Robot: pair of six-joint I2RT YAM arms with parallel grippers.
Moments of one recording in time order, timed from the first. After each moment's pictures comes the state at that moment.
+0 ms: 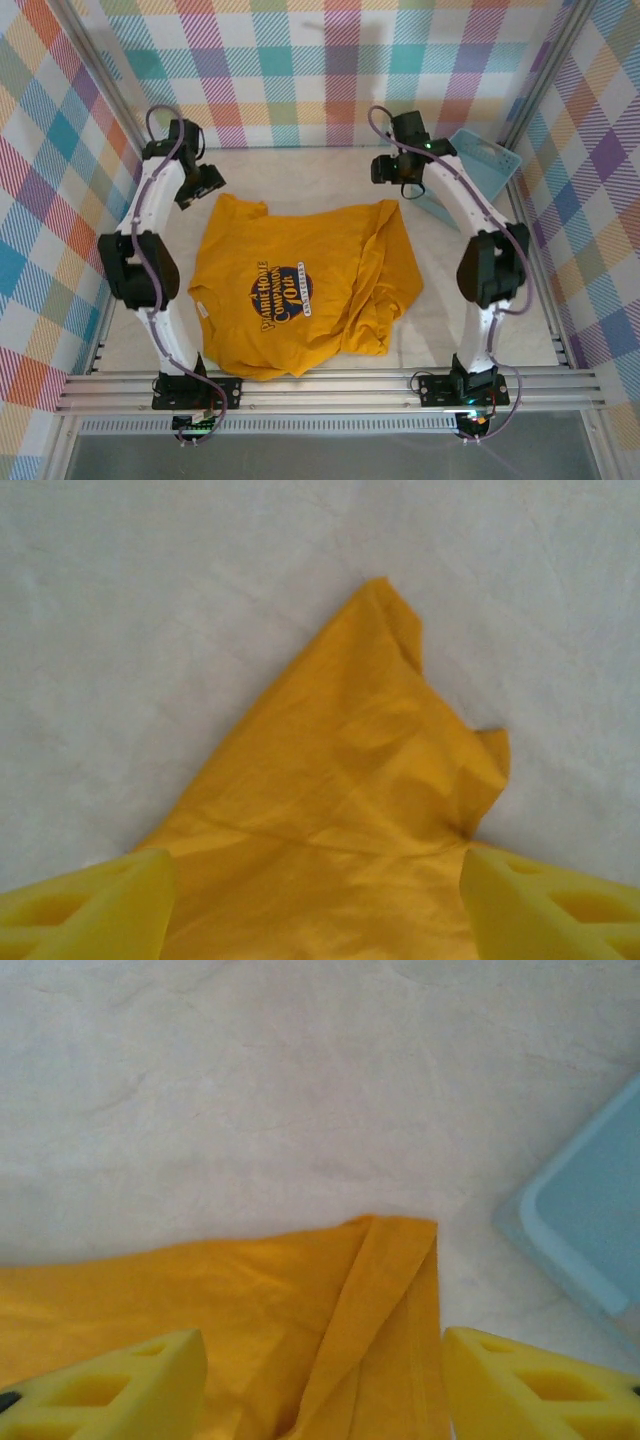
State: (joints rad) left arm 0.00 1.86 1.78 -1.08 -0.08 -0.58; right arm 0.34 1.90 1.82 -0.86 0.03 0.21
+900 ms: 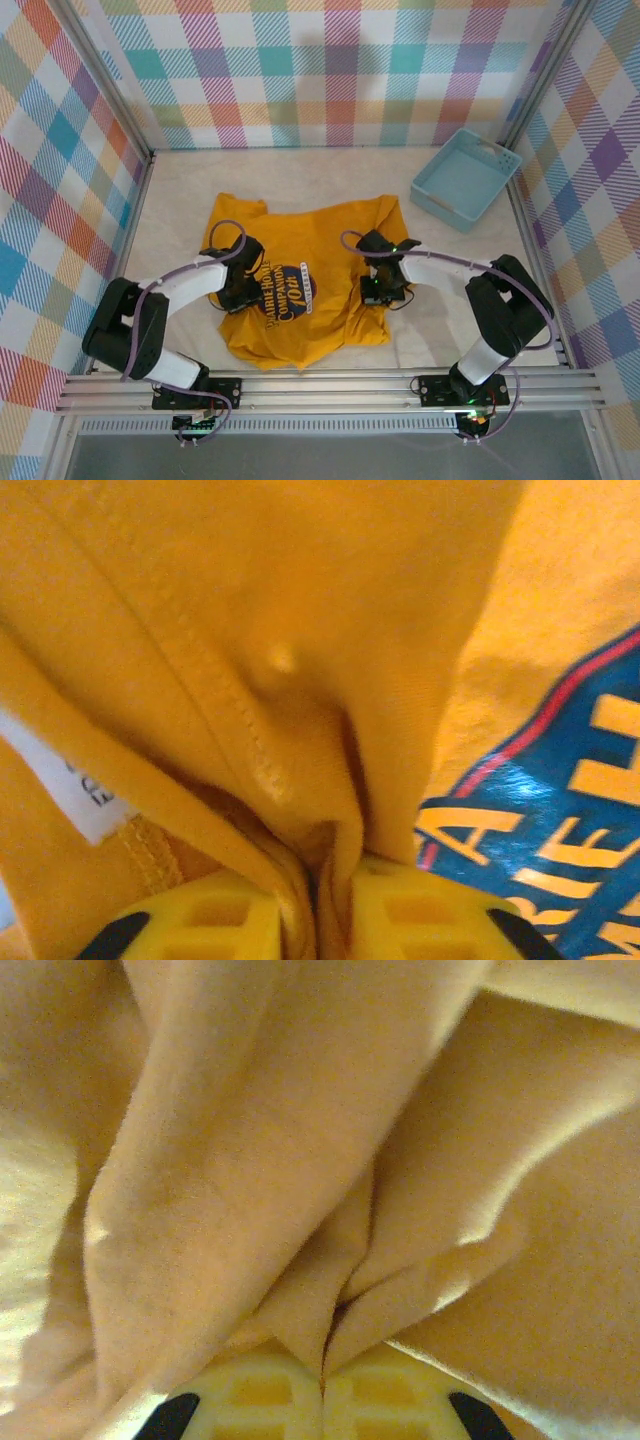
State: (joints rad) left arm -0.42 1.49 0.76 -0.73 0.00 -0.86; right arm 0.63 1.62 0.92 -0.71 -0.13 0.58
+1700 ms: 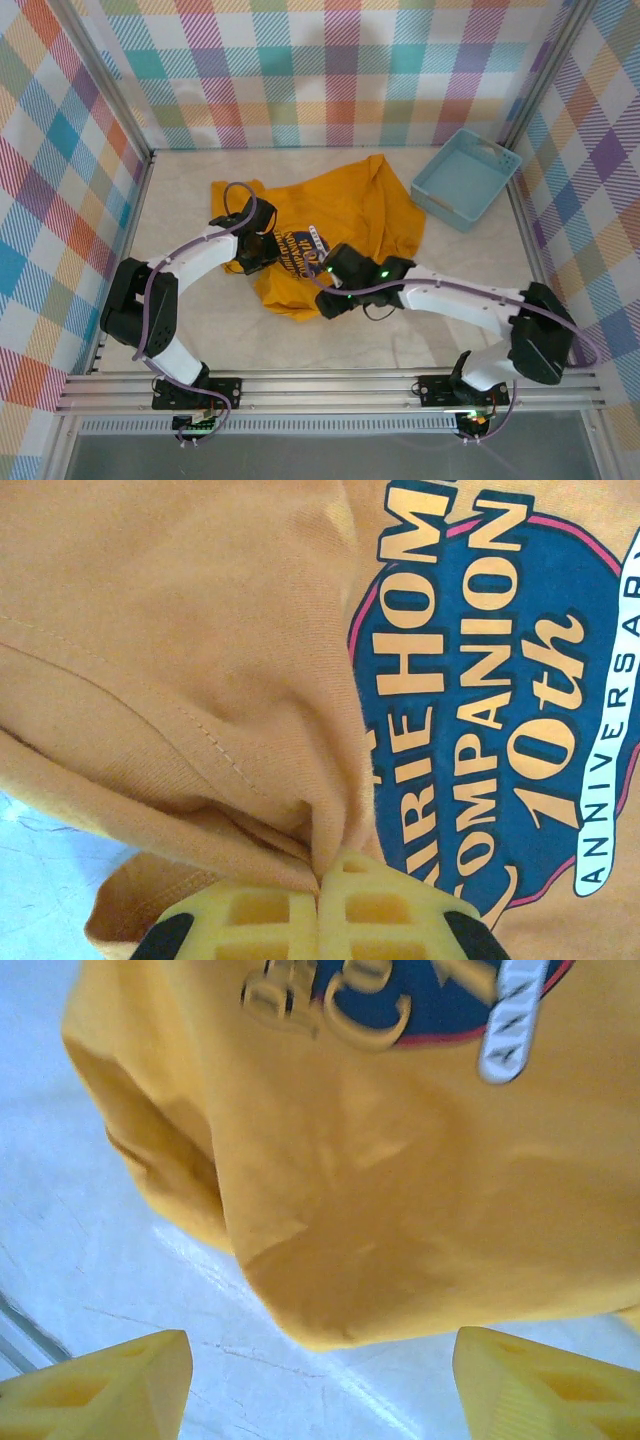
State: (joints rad) left arm -0.43 1.61 1.06 -0.67 0.03 -0.83; right arm 1.04 1.46 1.01 -0.64 0.04 0.39
